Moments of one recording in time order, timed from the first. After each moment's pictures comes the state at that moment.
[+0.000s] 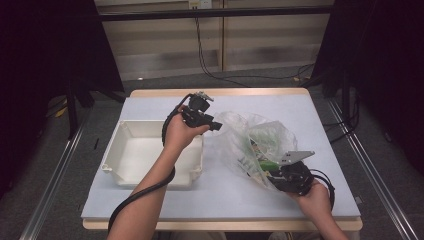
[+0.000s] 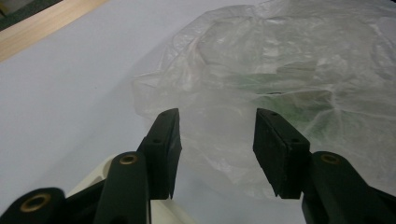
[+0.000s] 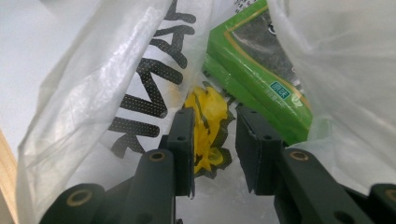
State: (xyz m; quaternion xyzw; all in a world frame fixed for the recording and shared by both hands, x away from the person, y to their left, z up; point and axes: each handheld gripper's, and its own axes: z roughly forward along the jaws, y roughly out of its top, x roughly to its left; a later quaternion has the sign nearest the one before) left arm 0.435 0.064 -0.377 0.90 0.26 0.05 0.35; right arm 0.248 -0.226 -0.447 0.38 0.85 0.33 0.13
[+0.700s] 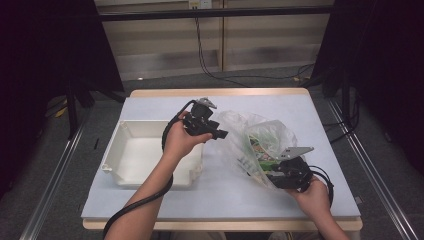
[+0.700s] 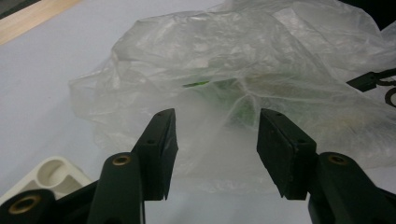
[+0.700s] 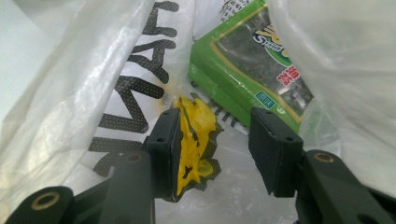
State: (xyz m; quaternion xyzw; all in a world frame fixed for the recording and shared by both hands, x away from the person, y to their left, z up) left arm 0.406 0.056 -0.375 0.89 0.24 0.02 0.38; right arm 0.256 -0.224 -0.442 0.40 0.85 0.32 0.14
